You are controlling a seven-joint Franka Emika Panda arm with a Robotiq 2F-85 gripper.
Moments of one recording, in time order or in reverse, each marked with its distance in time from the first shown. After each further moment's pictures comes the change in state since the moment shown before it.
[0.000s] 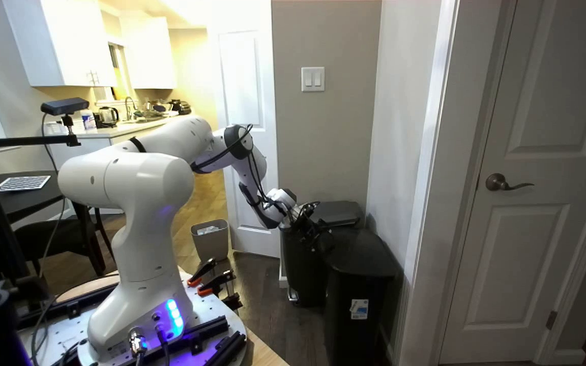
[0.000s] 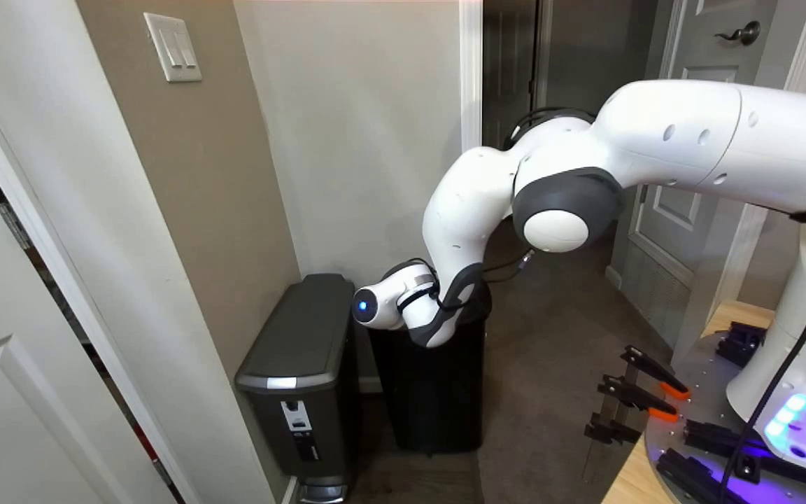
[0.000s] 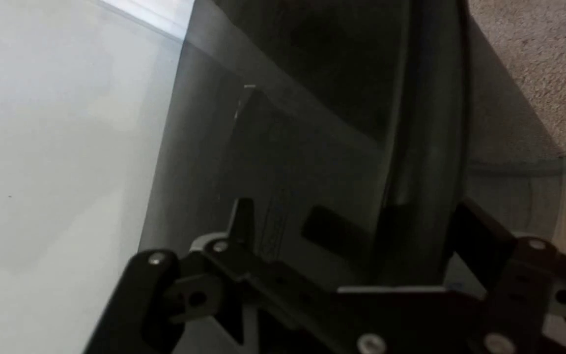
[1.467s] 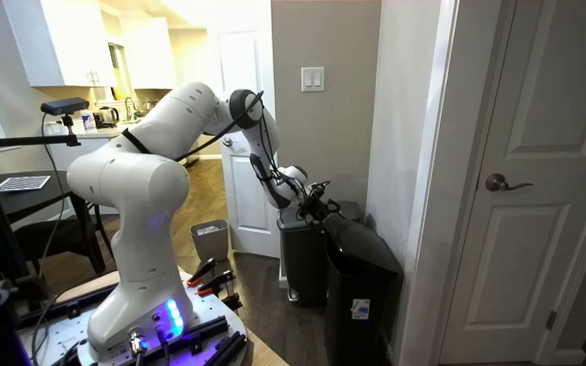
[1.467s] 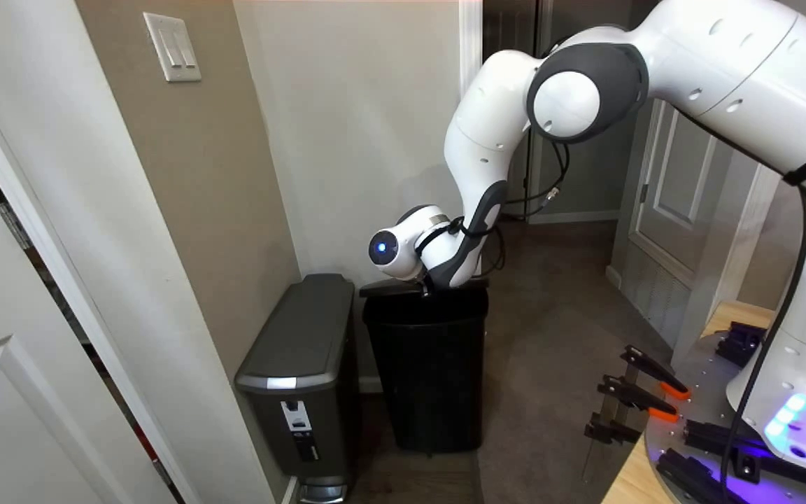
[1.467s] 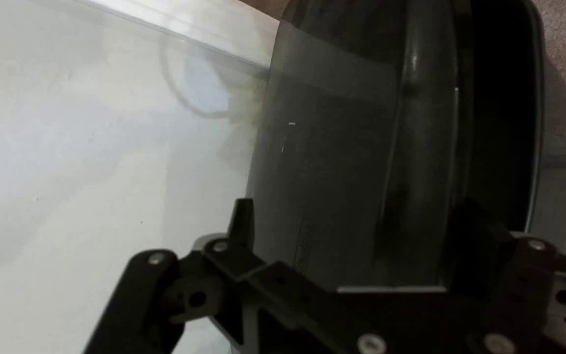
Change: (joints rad) arm -0.207 -0.357 0.183 -0.293 -0.382 0.041 0.133
